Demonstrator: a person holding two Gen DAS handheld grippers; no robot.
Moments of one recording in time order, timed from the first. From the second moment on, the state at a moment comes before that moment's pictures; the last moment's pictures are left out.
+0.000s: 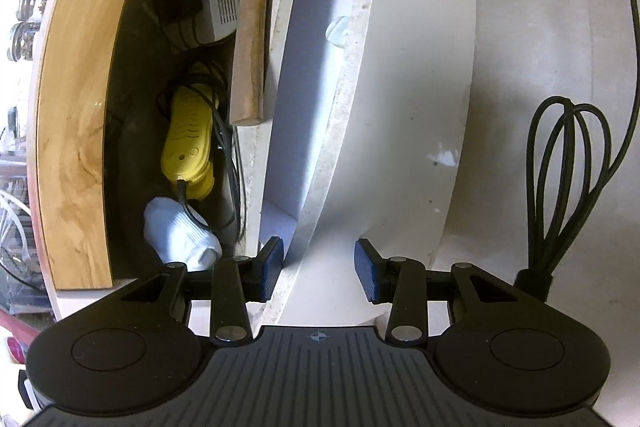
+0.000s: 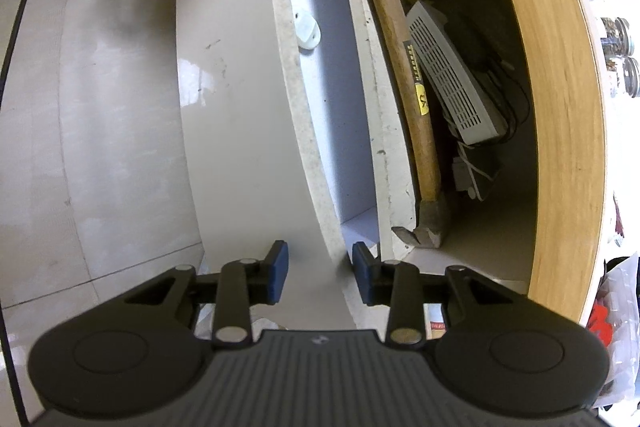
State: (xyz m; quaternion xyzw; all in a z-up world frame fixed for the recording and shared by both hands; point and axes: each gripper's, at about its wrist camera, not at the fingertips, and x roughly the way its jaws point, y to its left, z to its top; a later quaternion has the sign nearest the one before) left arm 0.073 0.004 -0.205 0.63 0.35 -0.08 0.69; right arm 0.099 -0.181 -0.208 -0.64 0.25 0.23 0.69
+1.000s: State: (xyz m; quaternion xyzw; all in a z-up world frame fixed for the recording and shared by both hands) left arm 0.032 -0.008 -0.213 0.65 0.36 -0.07 0.67; right arm 0.043 -0.187 -0.211 -0.65 0.26 0.23 0.68
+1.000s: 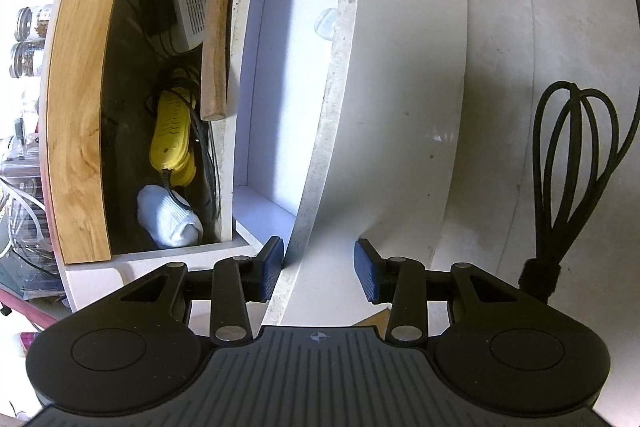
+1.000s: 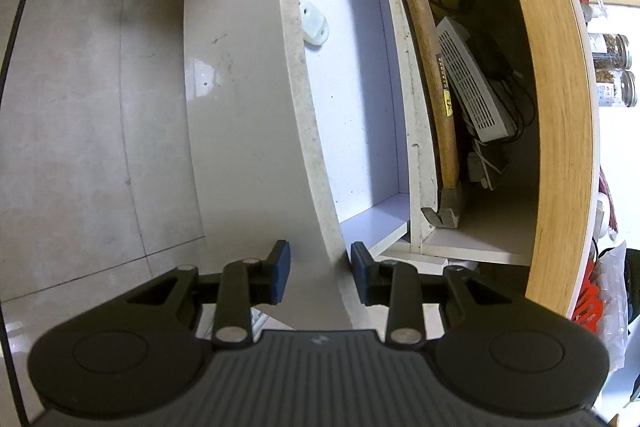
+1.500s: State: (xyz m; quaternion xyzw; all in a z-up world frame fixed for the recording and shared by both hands) left arm 0.014 -0.014 -0.210 0.64 0.37 -0.07 0.67; right arm 0.038 -0.189 -0.211 -0.65 0.26 0.23 0.67
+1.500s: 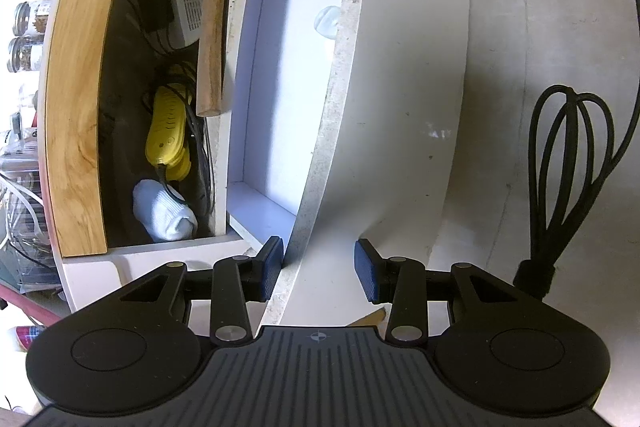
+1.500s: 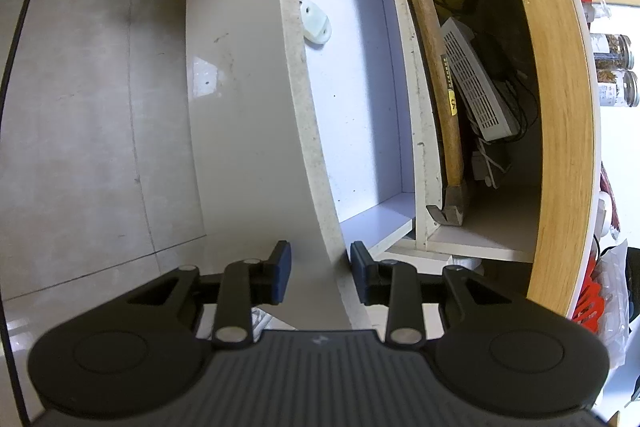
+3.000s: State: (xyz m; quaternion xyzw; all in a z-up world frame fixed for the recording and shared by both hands) left arm 0.000 -0.018 -0.209 0.64 0.39 -0.08 0.65; right arm 0.012 -0.170 -0.196 -0.66 0.27 0.25 0.66
